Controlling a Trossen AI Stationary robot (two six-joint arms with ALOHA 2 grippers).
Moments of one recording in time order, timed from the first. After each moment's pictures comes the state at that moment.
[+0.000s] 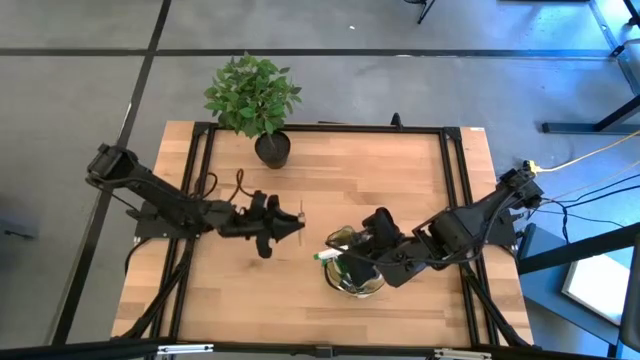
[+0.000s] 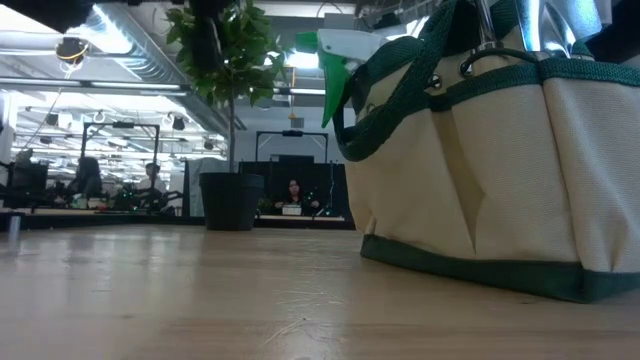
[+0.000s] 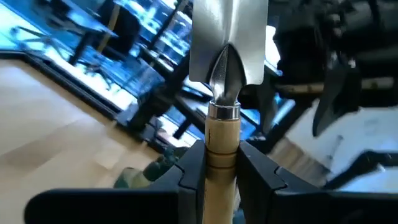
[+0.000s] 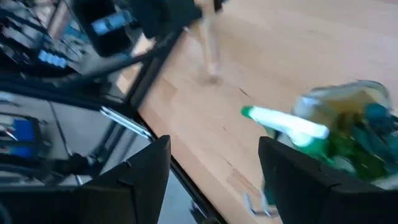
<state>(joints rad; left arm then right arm) -0.34 1.28 0.52 0.91 -0.41 -0.62 0.57 1.67 1.78 -0.94 0.49 1.43</state>
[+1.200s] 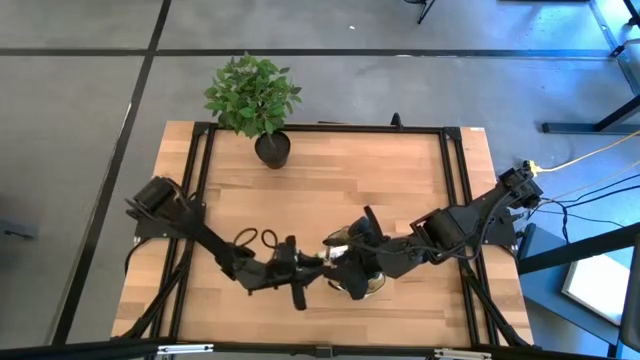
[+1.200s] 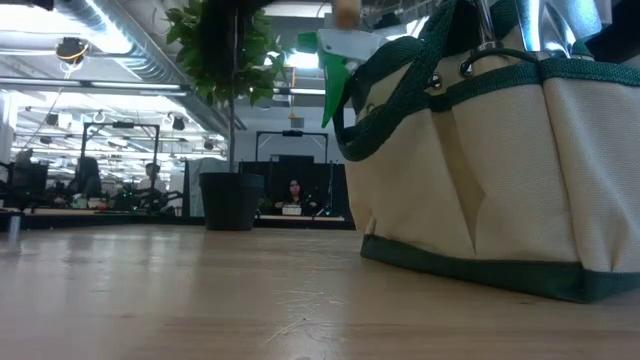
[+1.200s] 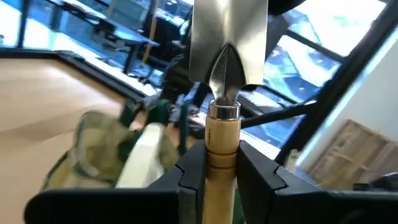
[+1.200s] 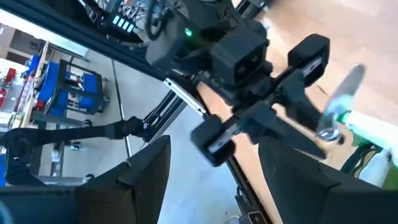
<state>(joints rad) -0.59 1.83 0.87 1.02 -0.85 -0.45 0.55 1.67 1.75 -0.65 0.31 1.19</state>
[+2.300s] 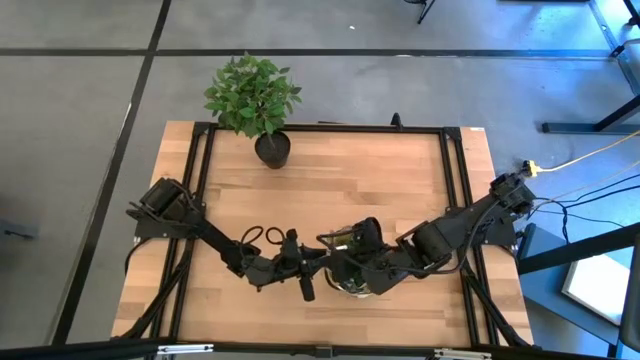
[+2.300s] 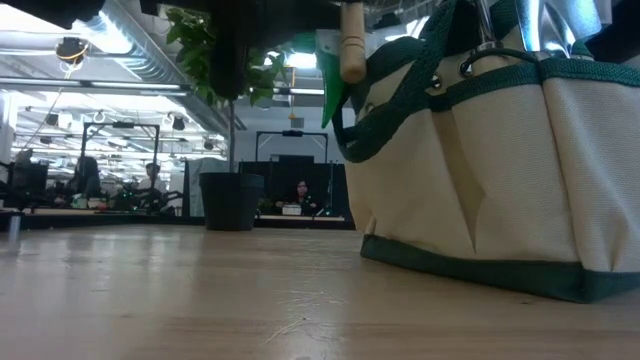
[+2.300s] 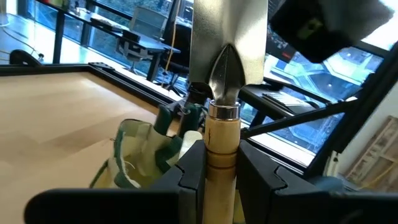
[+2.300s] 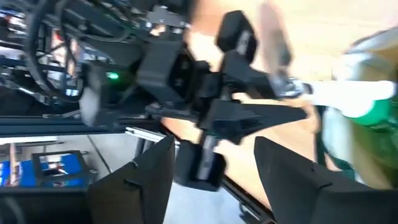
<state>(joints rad) -0.55 1.87 0.88 1.02 -0.89 -0.40 0.56 1.74 1.75 -0.79 0.48 1.69</state>
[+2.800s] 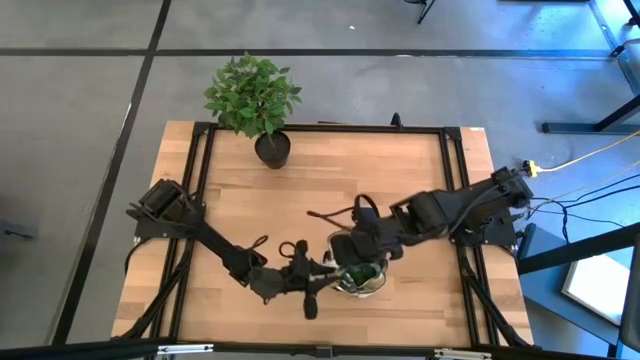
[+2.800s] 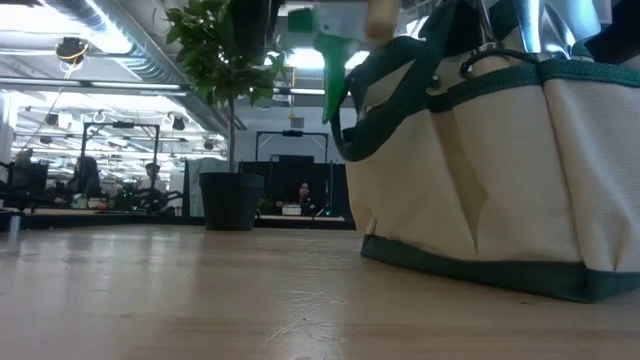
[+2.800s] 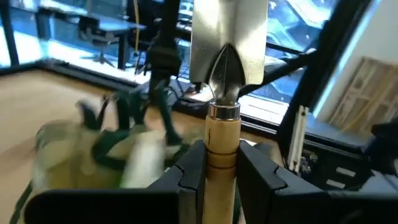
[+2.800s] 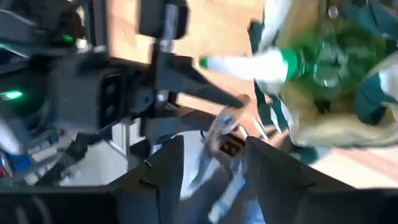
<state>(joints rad) -0.58 1.87 1.03 0.74 -0.77 -0.35 0.41 1.73 1.85 -1.06 -0.02 1.71</state>
